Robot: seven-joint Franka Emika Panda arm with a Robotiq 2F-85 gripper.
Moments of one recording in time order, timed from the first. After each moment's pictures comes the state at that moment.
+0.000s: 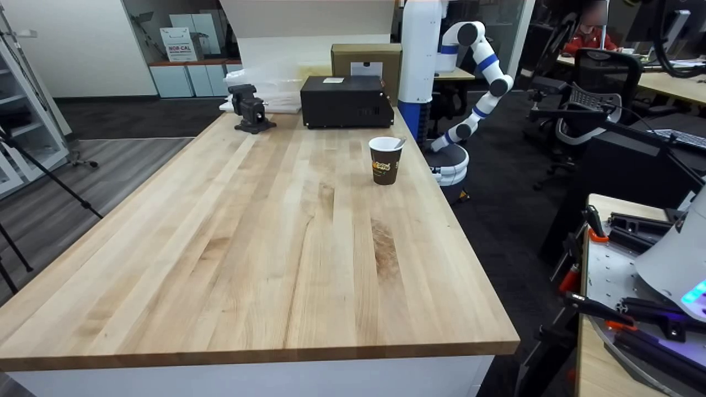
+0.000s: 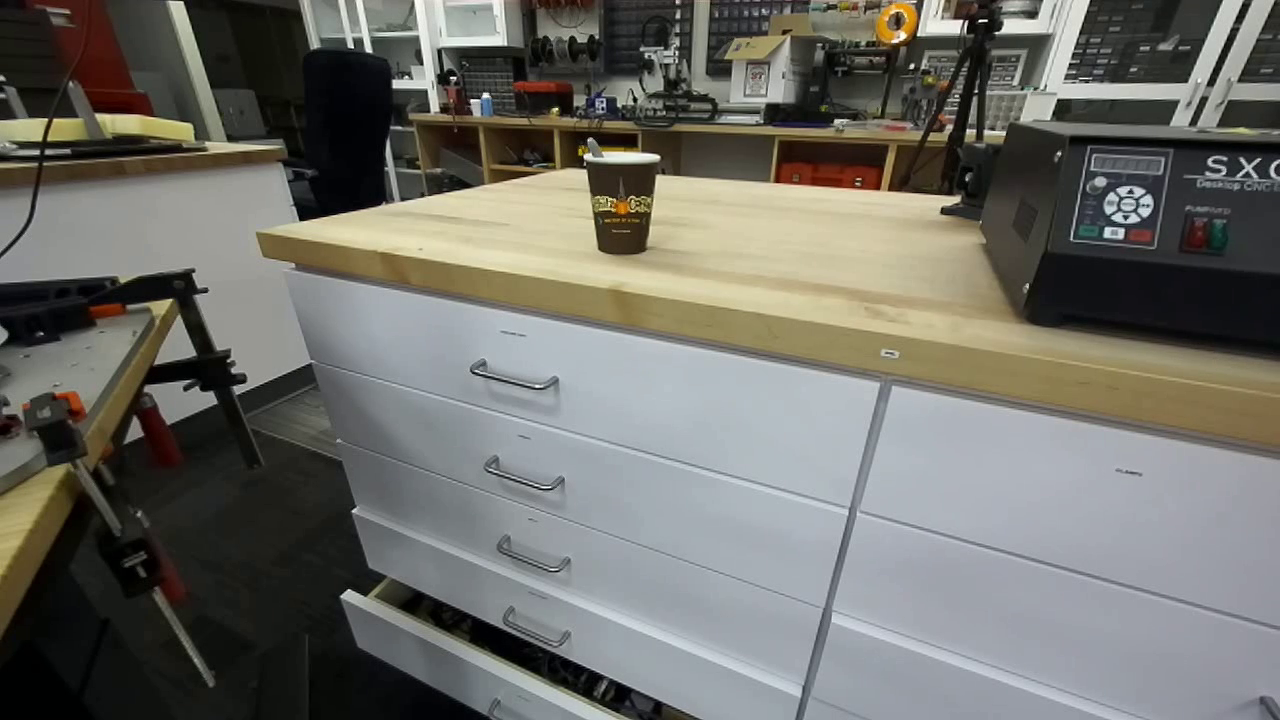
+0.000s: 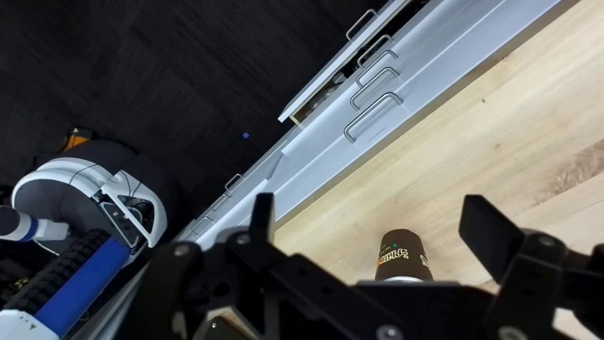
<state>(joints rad) -0.09 -0.87 0.16 -2.77 -0.14 2.08 0.28</state>
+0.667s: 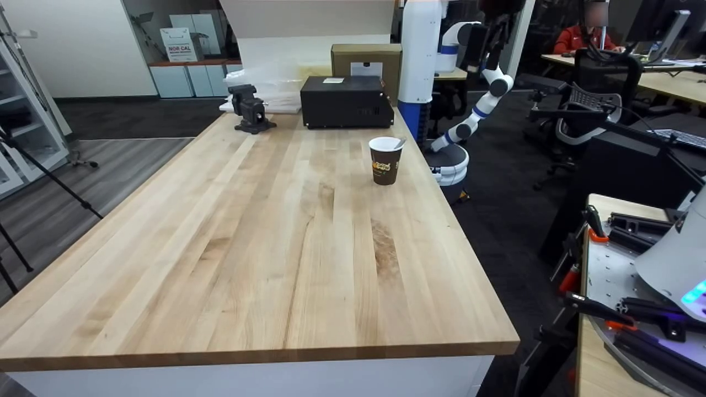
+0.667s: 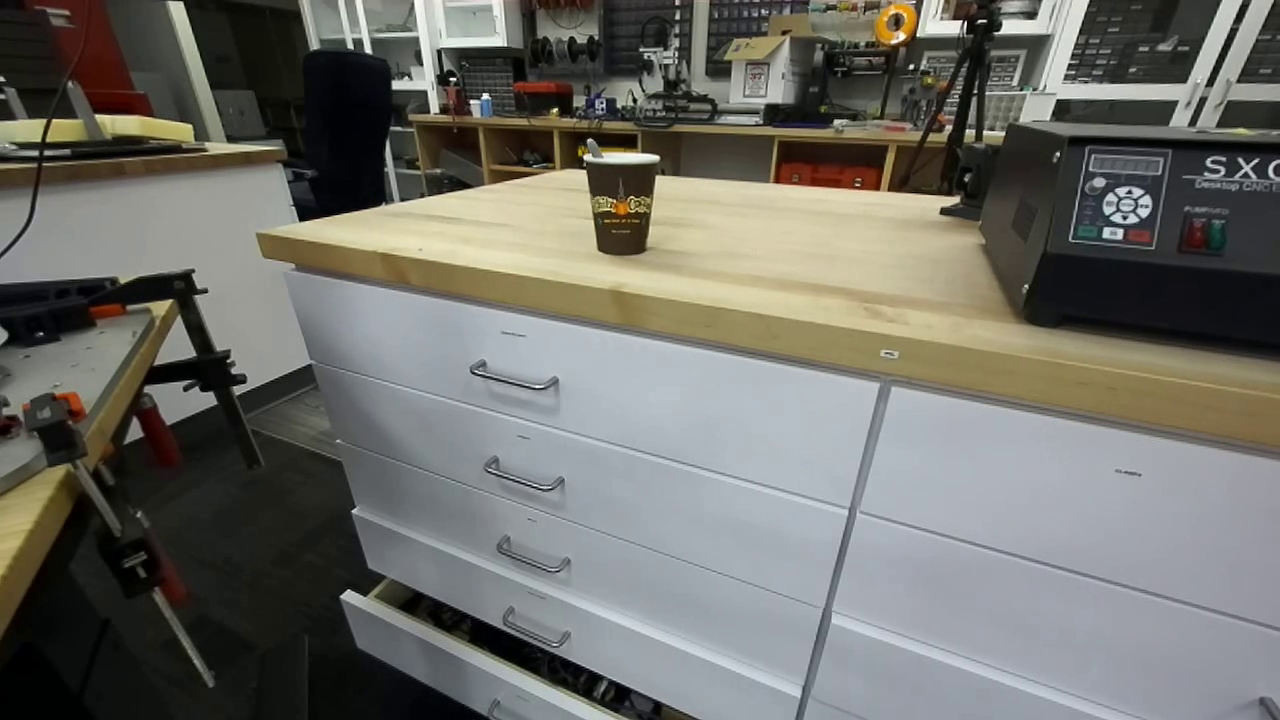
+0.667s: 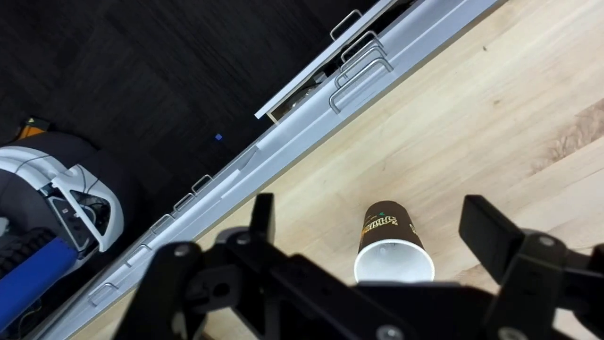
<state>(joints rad) -0.10 -0.45 0.07 -2.48 -0.16 2.14 0.16</state>
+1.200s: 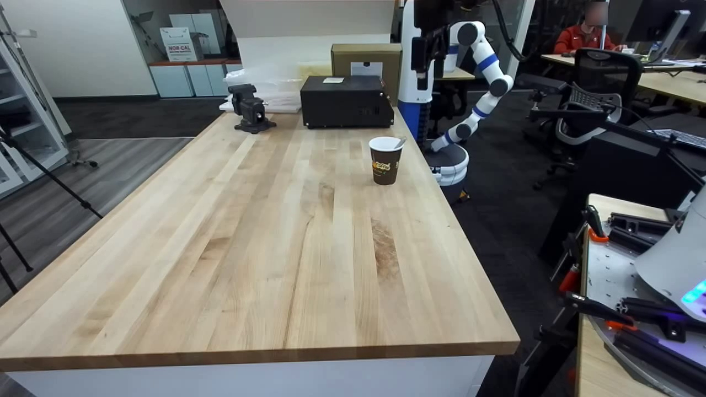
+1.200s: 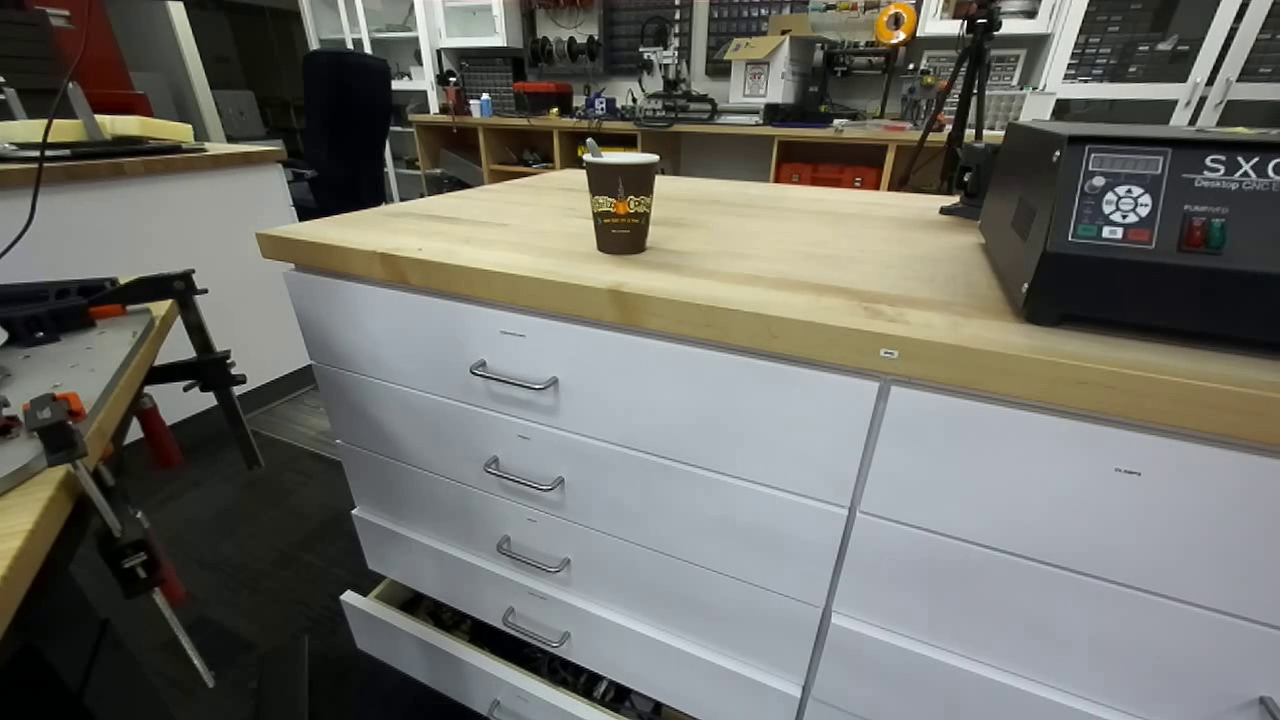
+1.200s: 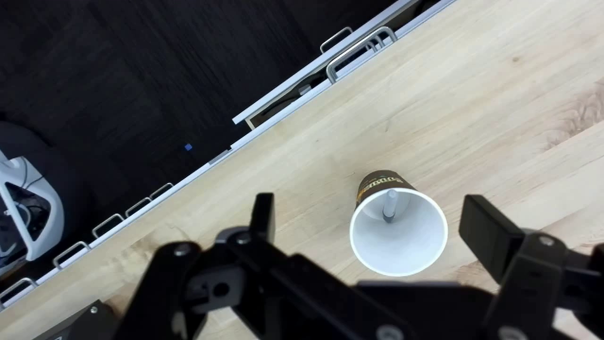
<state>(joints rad) -0.09 0.02 0.02 -2.02 -0.12 2.00 -0.03</state>
